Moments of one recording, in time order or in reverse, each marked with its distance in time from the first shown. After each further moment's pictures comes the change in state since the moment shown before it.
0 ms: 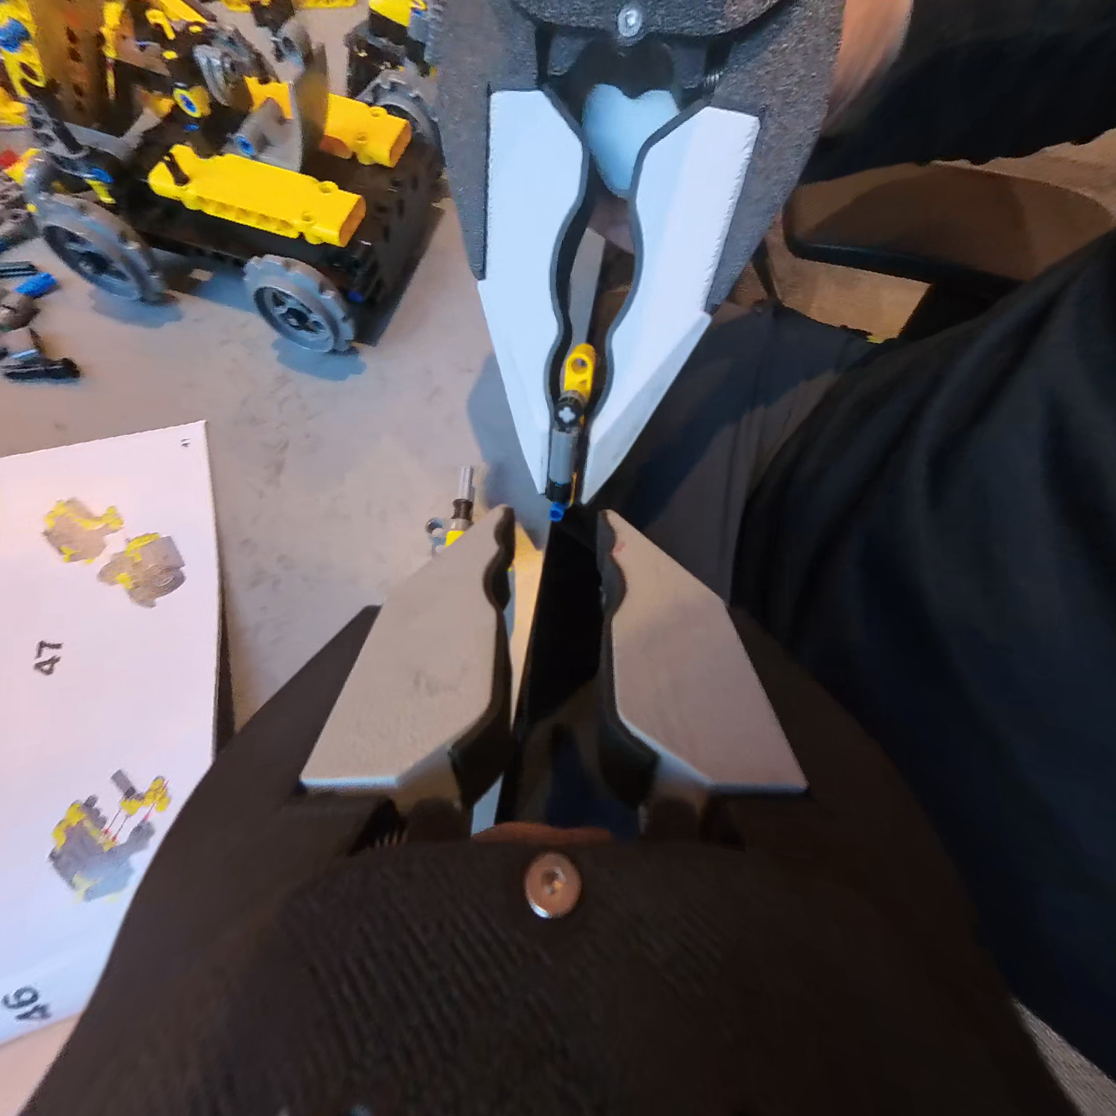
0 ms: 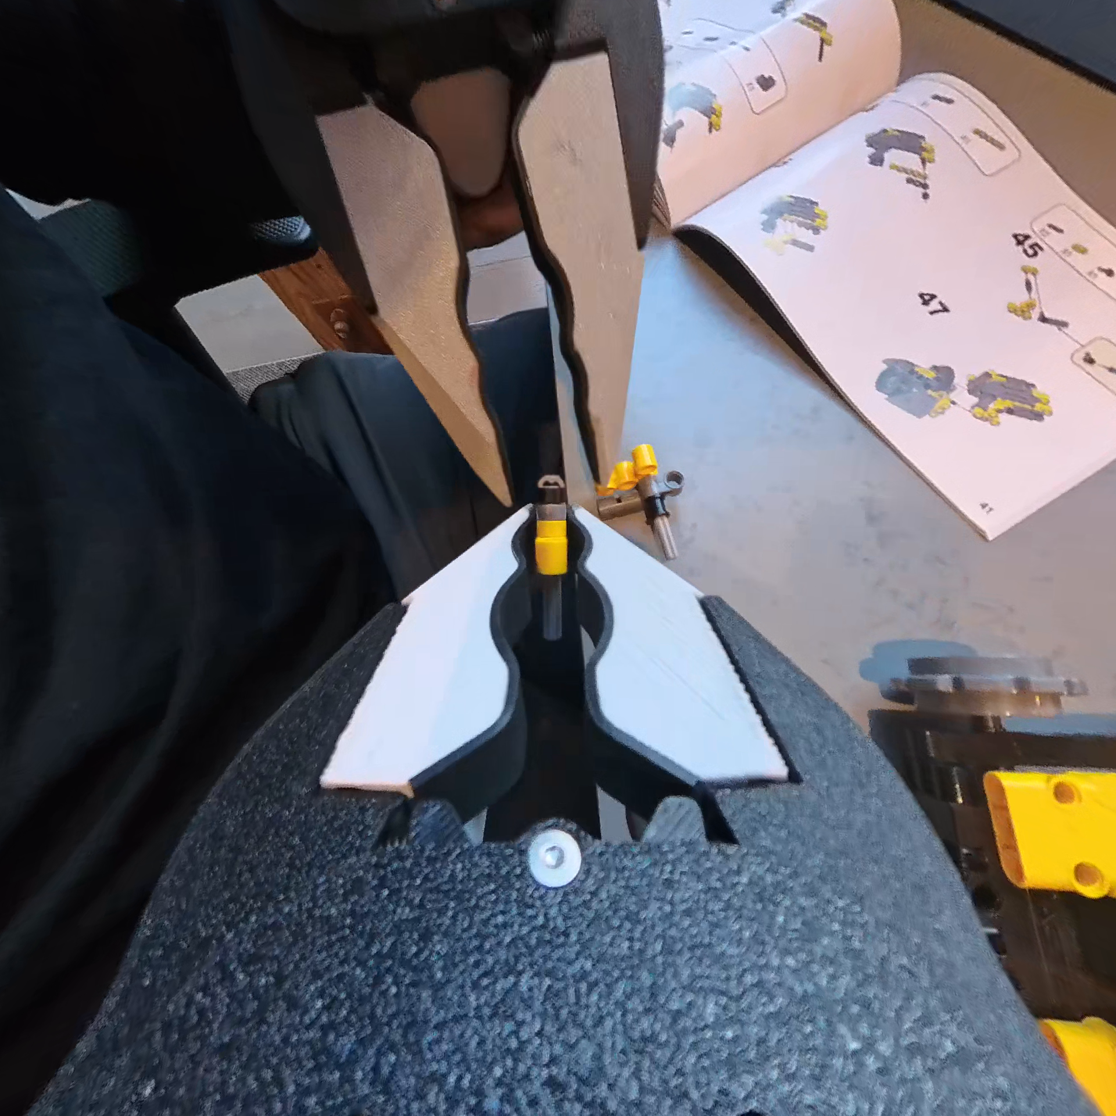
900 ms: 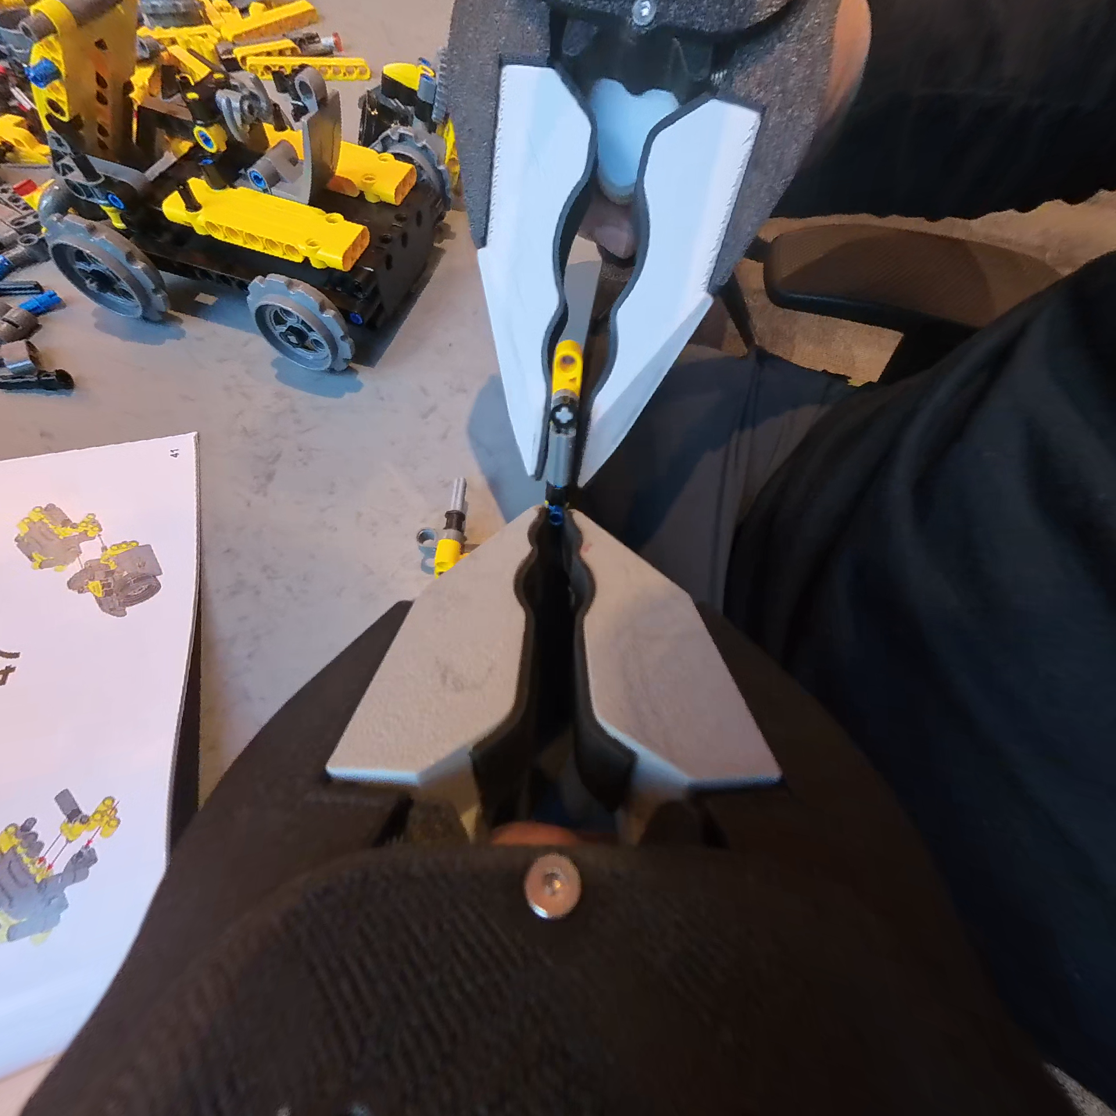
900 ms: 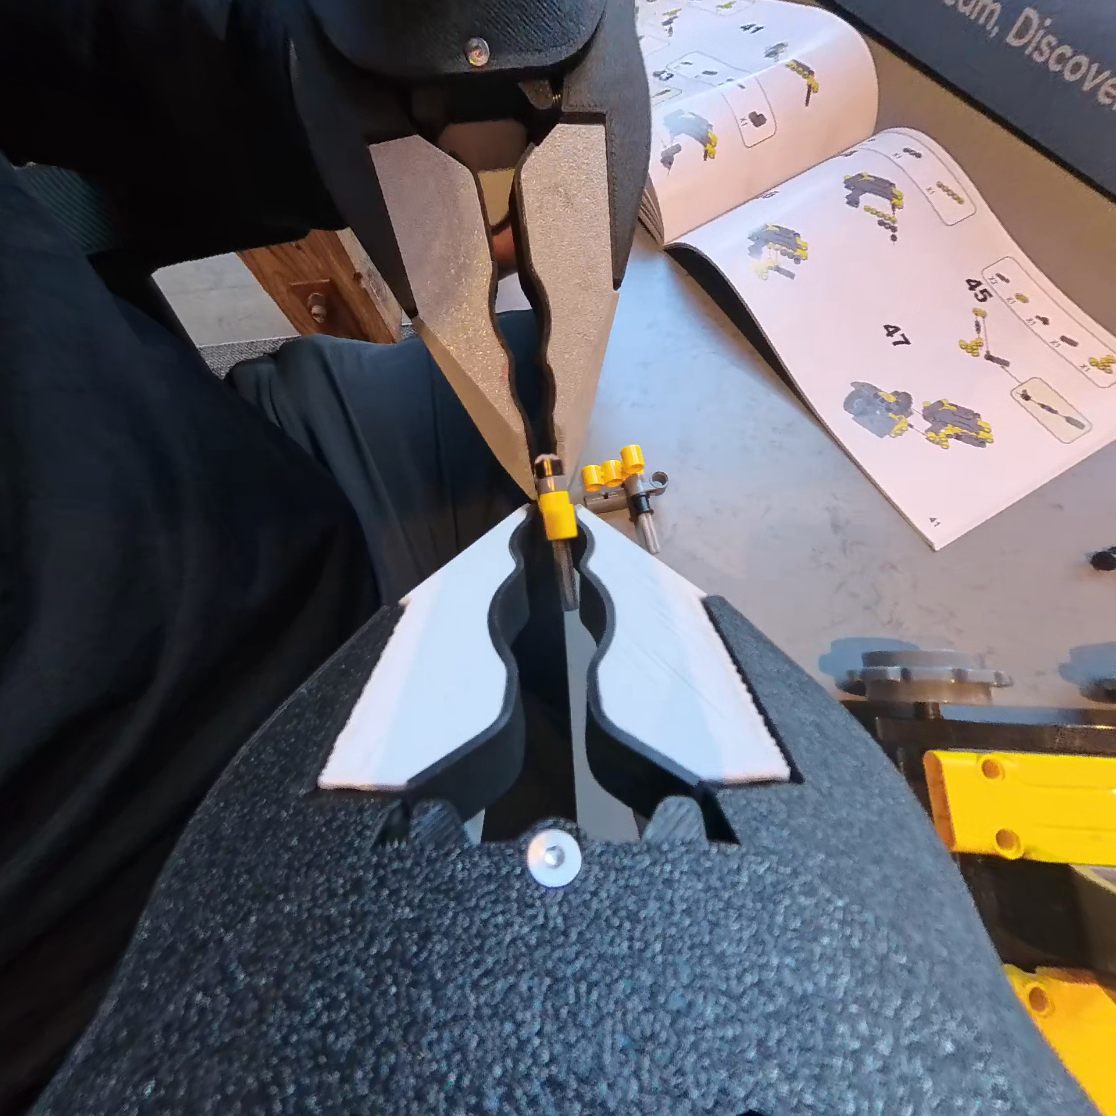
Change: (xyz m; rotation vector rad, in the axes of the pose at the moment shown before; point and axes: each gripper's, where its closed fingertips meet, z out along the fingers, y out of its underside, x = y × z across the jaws) left arm 0.002 -0.002 0.004 0.104 0.009 -0.019; right arm 0.002 -0.001 -0.008 0.007 0.032 -0.081
